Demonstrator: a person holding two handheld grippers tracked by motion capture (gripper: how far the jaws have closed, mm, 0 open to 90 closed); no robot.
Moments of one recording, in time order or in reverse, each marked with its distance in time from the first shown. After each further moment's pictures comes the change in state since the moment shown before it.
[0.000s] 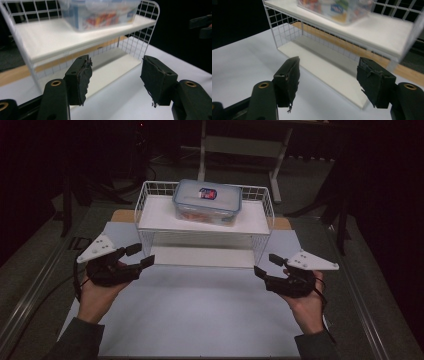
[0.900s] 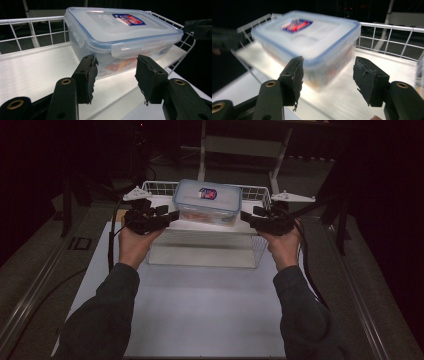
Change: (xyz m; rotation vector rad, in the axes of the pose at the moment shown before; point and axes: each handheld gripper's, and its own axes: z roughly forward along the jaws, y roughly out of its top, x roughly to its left) left arm 0.034 0.084 0.103 0.037 0.040 -0.105; right arm -0.062 0.092 0.095 -0.010 0.013 0.167
